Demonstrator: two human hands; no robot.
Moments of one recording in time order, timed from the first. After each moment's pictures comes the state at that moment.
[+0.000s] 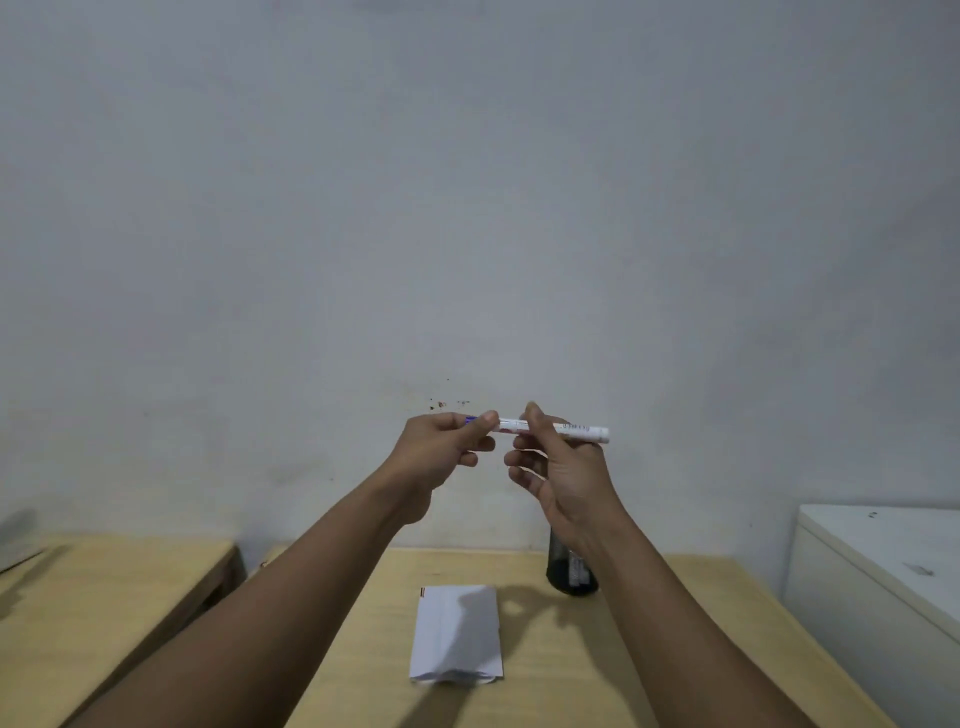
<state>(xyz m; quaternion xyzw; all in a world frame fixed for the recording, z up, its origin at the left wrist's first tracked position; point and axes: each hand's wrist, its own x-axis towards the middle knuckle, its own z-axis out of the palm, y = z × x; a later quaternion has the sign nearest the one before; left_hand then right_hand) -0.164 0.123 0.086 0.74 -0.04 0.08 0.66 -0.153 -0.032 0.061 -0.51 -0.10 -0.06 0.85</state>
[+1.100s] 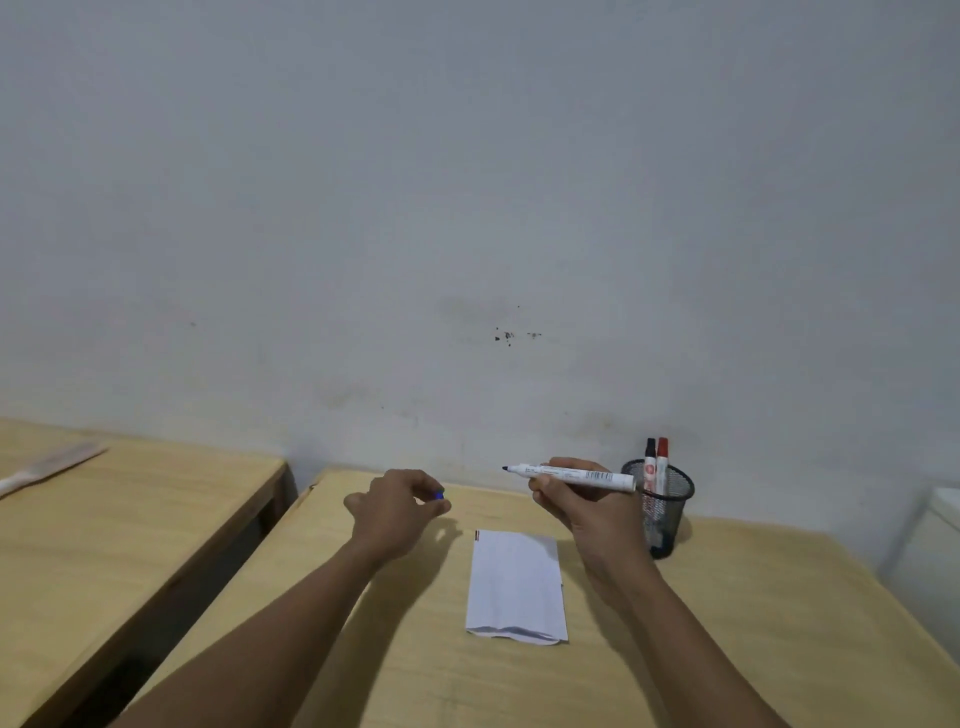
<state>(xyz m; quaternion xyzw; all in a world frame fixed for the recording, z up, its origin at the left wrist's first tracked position) -0.094 0.233 -0.095 0.91 0.09 0.16 0.37 -0.108 0.003 -0.065 -0.58 -0.07 -0.06 0.81</state>
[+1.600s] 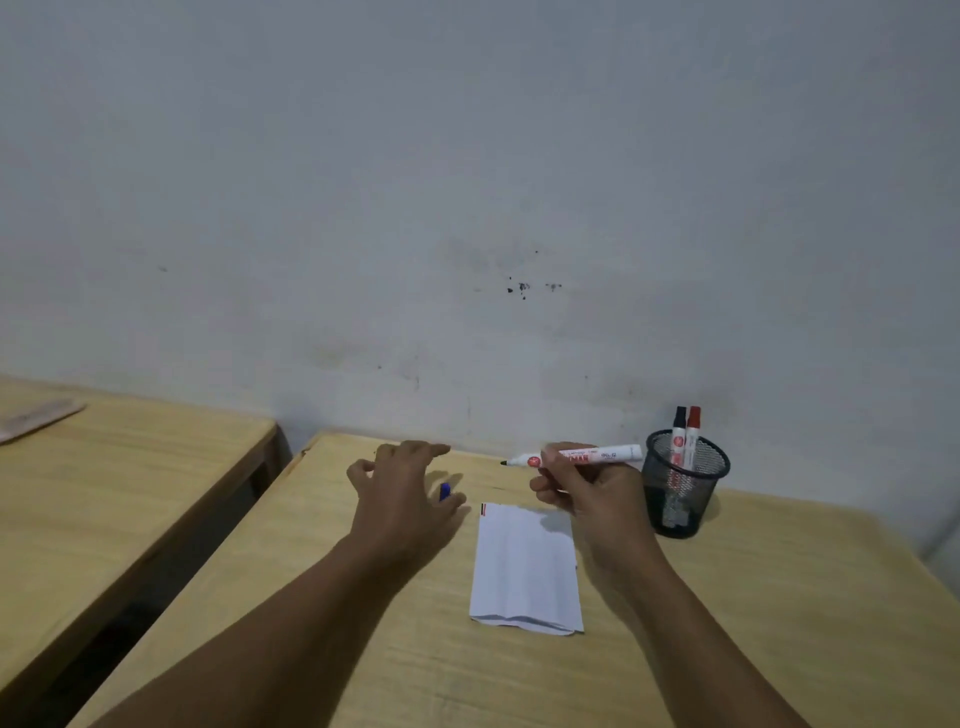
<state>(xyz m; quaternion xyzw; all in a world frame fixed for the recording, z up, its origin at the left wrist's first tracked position) -0.085 0.226 -0.129 0.95 0.05 0.21 0.21 -0.075 0.014 -0.098 -0.63 -0.06 -0.04 0.77</state>
